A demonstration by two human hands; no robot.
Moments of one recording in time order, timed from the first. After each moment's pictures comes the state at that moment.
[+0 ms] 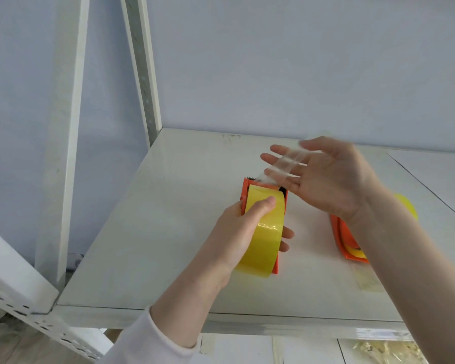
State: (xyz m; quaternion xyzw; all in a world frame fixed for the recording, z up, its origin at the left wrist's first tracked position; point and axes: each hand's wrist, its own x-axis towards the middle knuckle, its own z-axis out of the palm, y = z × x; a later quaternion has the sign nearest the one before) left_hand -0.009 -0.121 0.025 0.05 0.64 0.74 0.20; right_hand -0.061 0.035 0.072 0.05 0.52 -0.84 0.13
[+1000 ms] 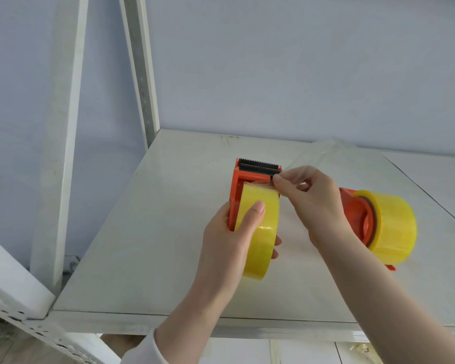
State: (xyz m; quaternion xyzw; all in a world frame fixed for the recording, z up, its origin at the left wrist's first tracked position) left_hand 0.008 -0.120 0.021 0.03 0.61 0.79 0.03; right_hand -0.048 0.011 0.030 0.06 0.80 -0.56 -0.20
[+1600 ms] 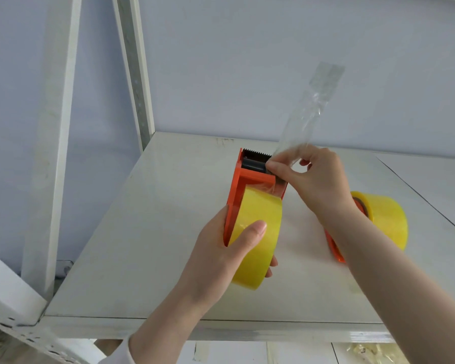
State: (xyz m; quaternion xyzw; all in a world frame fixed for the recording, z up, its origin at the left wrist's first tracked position) left_hand 0.012 -0.138 0.016 0.15 0.64 0.75 0.09; right_hand -0.058 0.024 0.059 -0.09 0.86 -0.43 -0.26
